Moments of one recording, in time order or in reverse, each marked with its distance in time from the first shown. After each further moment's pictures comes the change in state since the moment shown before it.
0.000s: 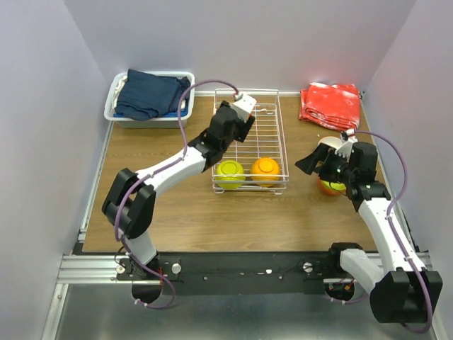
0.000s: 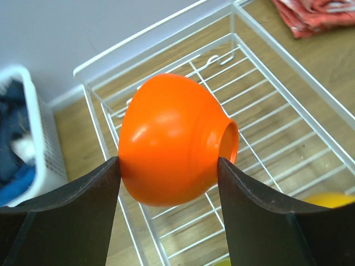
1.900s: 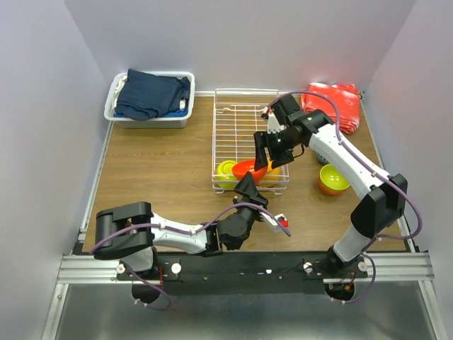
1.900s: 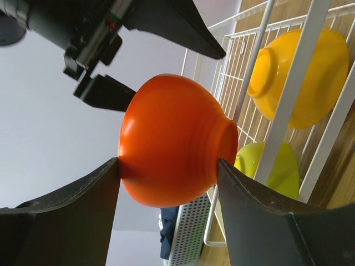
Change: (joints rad) left arm -0.758 -0.204 -0.724 0.821 -0.620 1.252; right arm 0.533 0.718 0.922 -0.775 0.169 -0.160
